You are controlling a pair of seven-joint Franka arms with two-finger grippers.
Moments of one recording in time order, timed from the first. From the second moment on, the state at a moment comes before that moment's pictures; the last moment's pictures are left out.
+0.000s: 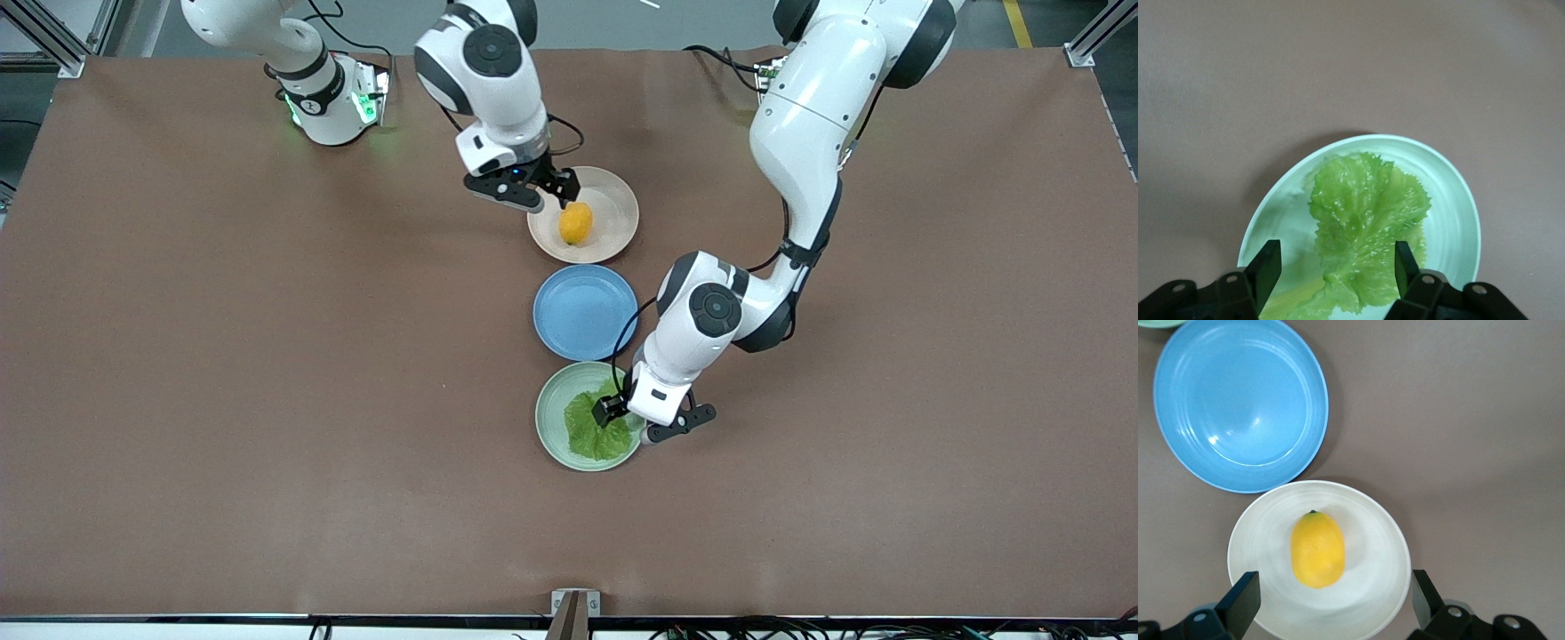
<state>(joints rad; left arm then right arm) -0.53 0.86 -0.05 -1.41 -0.21 2.60 -0.81 0.96 0.19 0.00 -2.11 0.09 2.35 1.28</state>
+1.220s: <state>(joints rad) -0.53 0.83 -0.05 -1.37 -0.21 2.58 -0.82 1.07 0.46 0.00 -2.06 -0.02 2.58 1.52</state>
